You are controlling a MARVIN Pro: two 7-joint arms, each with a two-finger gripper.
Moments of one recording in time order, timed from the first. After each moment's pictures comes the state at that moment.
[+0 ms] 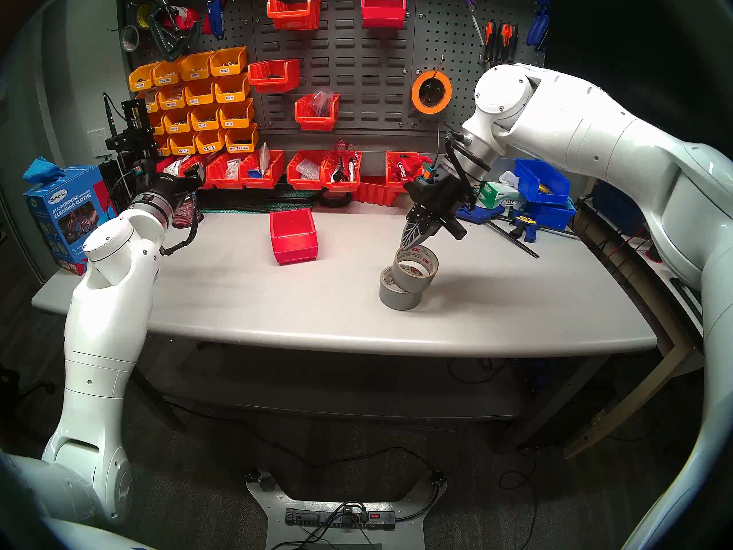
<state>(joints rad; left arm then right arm) 1.25 -1.20 -1.64 -1.75 -0.54 0.38 0.23 0.23 -0.95 -0.21 -1.00 0.64 -0.27 1.49</state>
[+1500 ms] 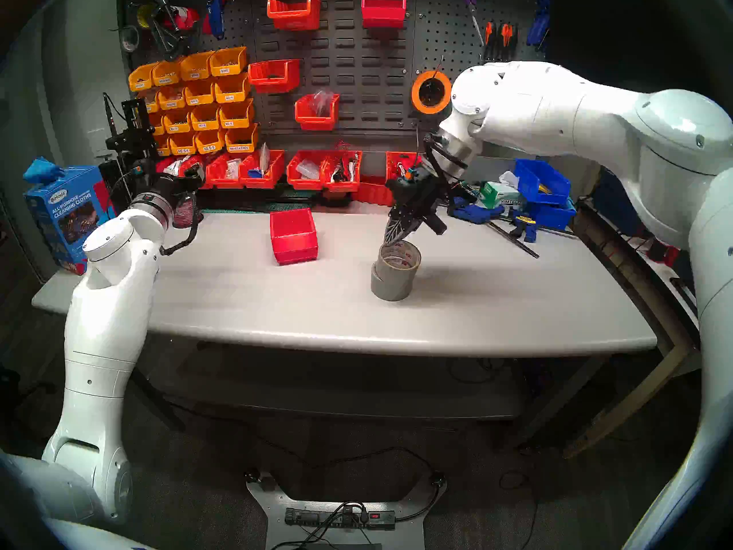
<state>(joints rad) 1.25 -1.20 -1.64 -1.75 -0.54 0.38 0.23 0.37 -1.14 -0.60 -0.85 0.91 -0.48 1.36</state>
